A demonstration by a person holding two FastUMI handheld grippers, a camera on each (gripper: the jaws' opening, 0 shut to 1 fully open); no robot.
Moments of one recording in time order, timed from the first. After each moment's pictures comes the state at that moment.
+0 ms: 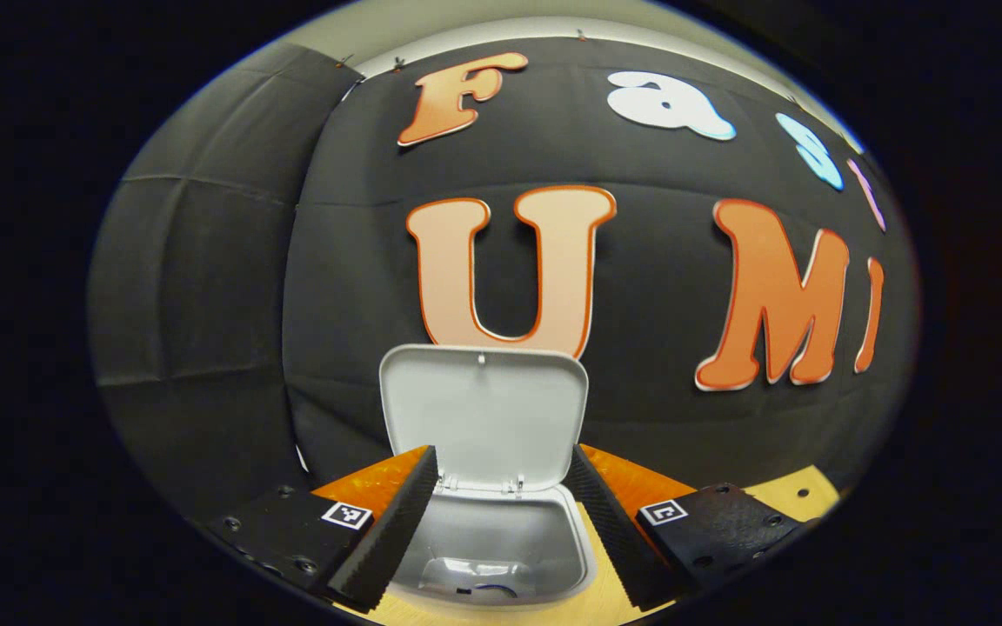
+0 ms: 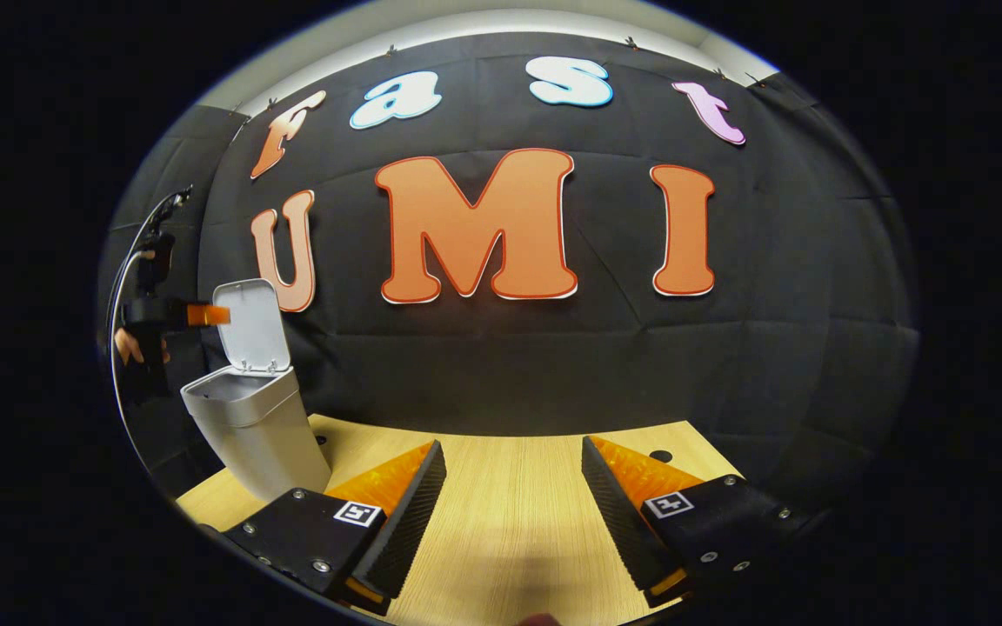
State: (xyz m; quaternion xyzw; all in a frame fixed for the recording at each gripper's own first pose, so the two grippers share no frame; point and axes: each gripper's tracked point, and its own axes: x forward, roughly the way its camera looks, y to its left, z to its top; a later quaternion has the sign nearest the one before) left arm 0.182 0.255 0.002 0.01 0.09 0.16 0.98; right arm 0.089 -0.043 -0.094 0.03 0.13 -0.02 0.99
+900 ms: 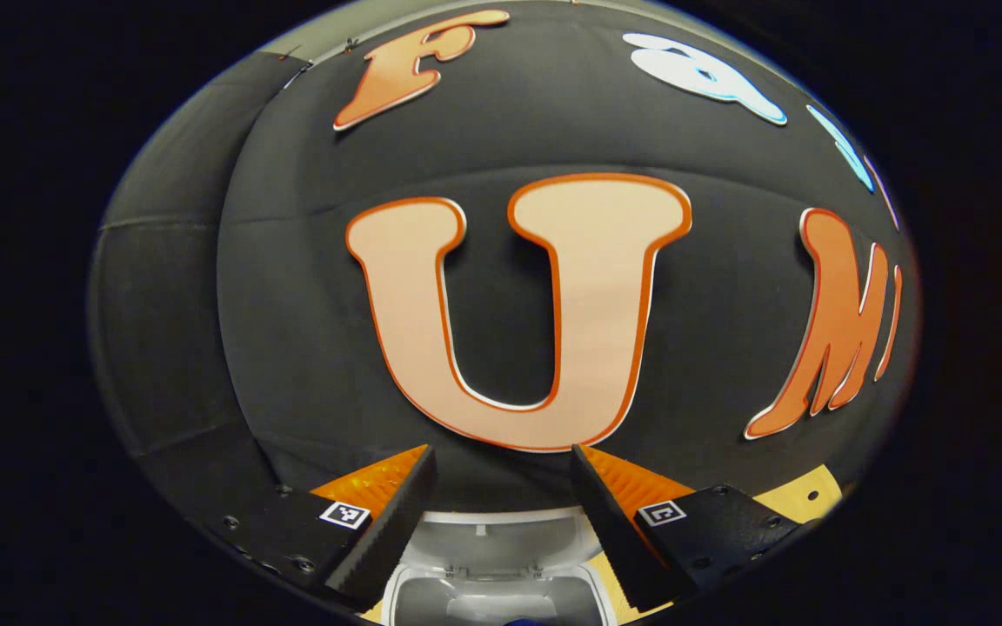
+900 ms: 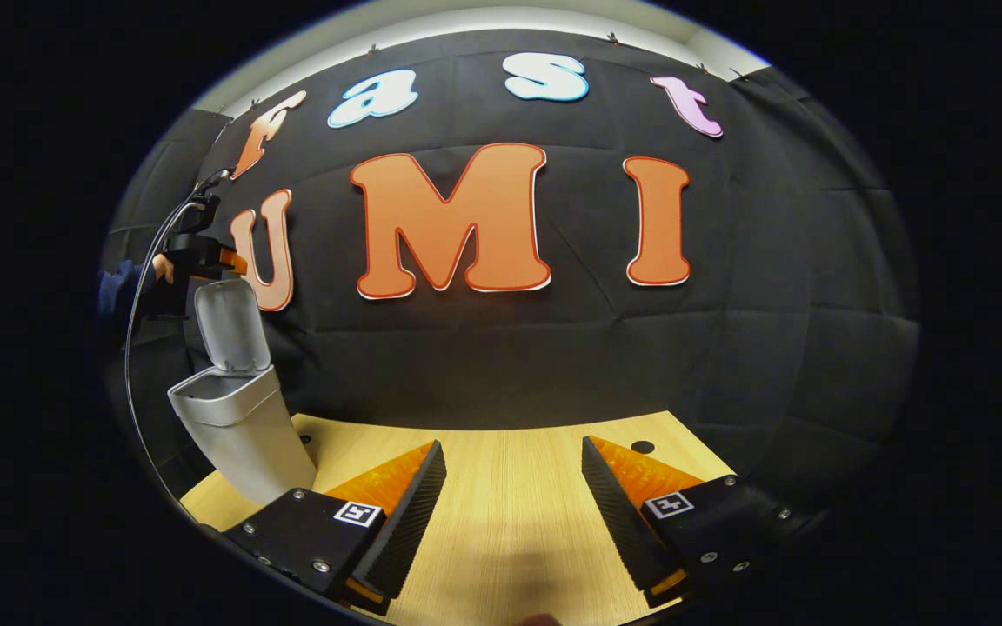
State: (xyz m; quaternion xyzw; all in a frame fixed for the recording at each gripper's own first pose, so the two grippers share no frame) left arm 0.320 0.305 0.019 0.05 0.17 0.14 0.98; right arm 0.078 -0.064 -0.103 0.03 0.15 -0.06 0.99
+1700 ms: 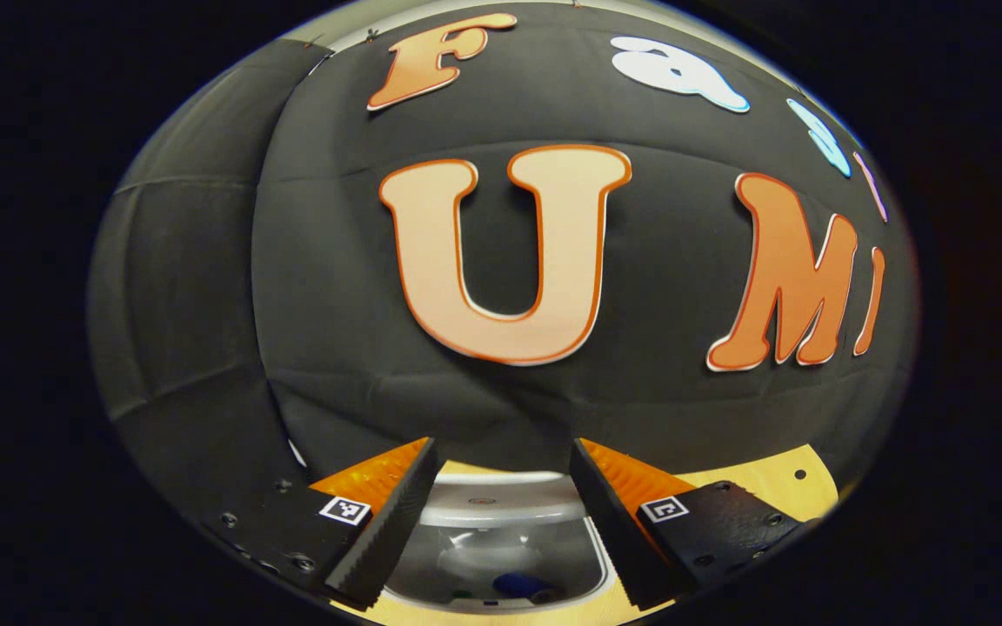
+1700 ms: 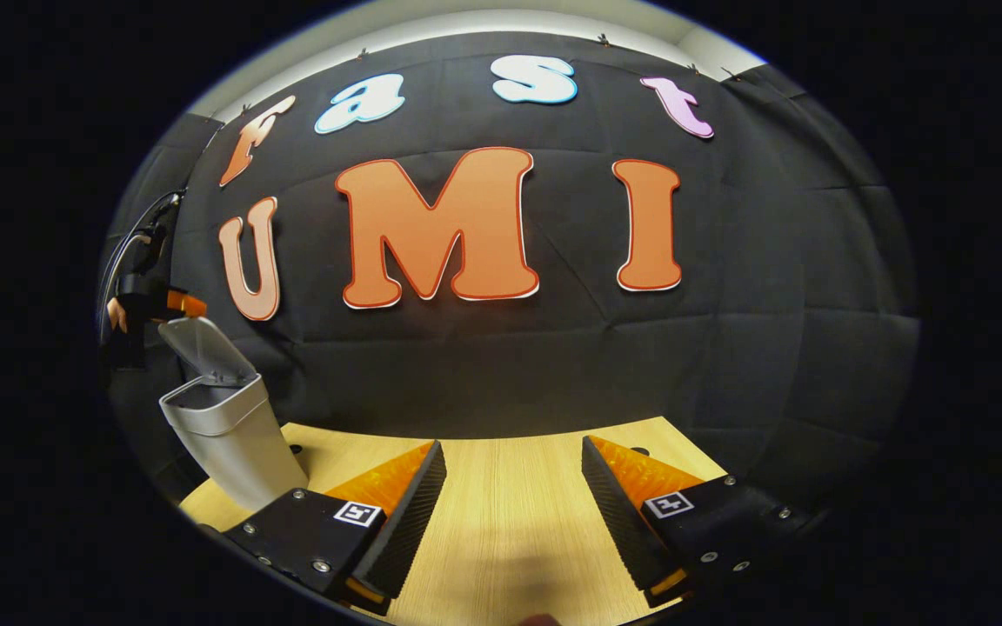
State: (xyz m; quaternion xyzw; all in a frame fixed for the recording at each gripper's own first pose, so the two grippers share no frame) left arm 0.198 0.275 -0.046 0.02 0.21 0.13 0.97; right arm 0.091 -0.077 -0.099 0.04 0.13 -0.07 0.99
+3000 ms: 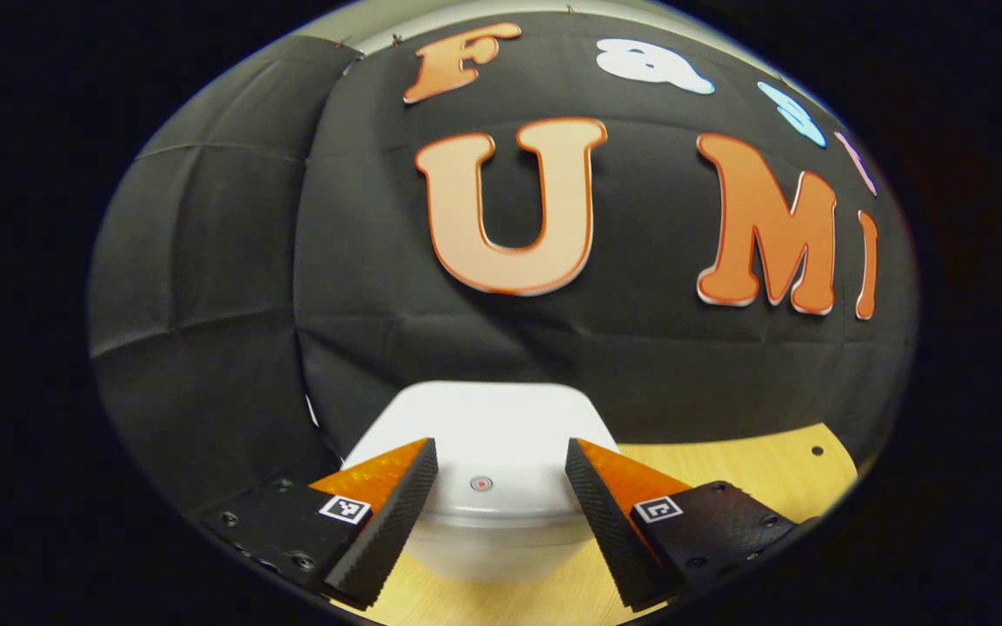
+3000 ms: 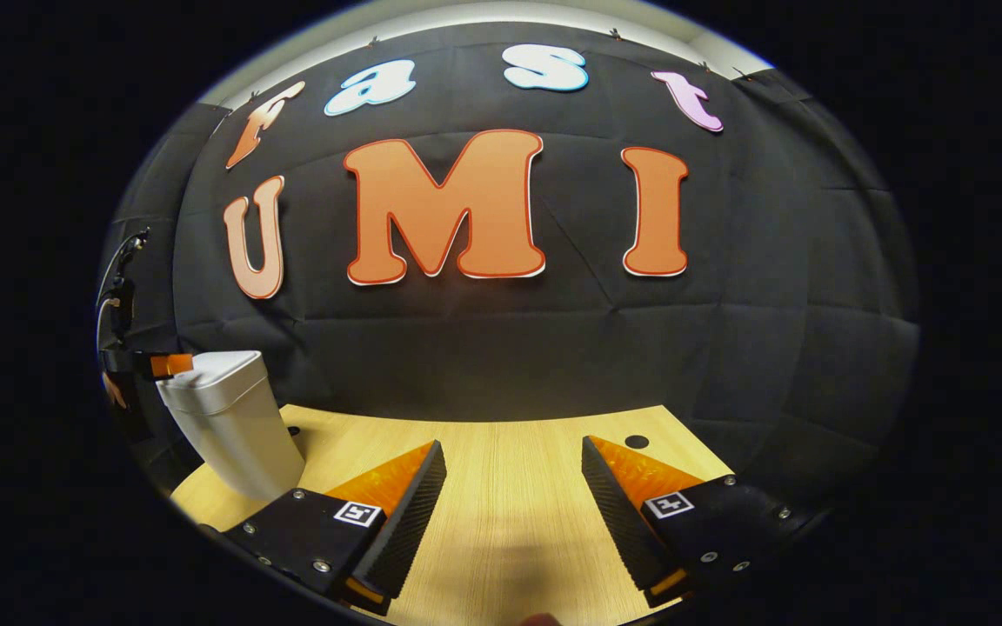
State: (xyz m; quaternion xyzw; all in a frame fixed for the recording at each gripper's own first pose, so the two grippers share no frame) left arm 0.118 0.250 -0.093 0.03 0.14 0.18 0.97; right arm 0.083 -0.071 -0.115 0.02 0.15 -0.07 0.99
